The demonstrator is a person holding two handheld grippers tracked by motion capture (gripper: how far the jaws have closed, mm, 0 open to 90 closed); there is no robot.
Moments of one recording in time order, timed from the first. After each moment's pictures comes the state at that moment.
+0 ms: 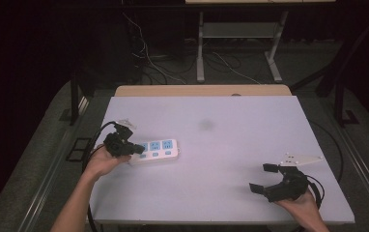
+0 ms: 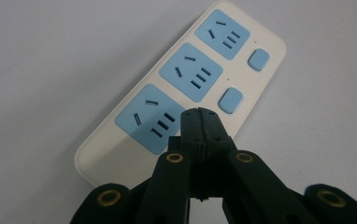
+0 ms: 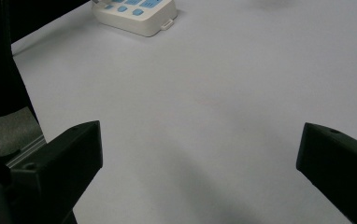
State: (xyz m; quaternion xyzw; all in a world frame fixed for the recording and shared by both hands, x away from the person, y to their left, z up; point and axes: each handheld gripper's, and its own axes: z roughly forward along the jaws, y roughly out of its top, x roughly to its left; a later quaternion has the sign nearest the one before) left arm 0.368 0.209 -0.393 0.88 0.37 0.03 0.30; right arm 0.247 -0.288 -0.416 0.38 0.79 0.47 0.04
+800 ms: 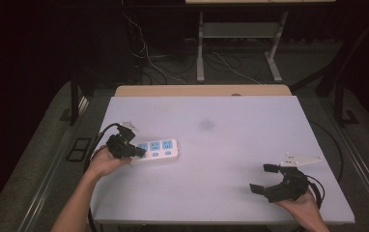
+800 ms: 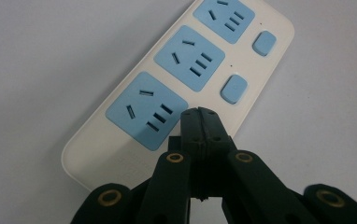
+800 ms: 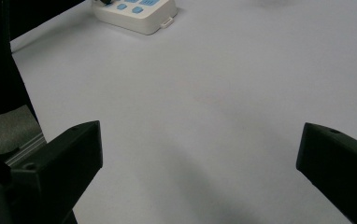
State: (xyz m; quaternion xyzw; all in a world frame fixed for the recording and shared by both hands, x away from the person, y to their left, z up) left arm 0.368 0.206 -0.401 0.89 0.37 0.02 0.28; right arm 0.247 -0.289 -0.416 0.38 0.80 0.47 0.04
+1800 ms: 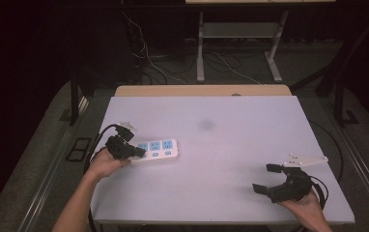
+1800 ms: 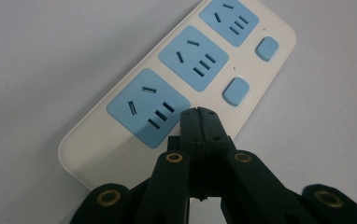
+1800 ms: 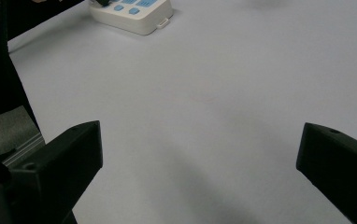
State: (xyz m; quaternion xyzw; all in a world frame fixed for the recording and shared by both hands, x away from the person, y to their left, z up) left arm 0.367 0.209 -0.404 0.87 0.40 0.01 0.29; right arm 0.245 -0.295 -0.415 0.38 0.80 0.47 0.05
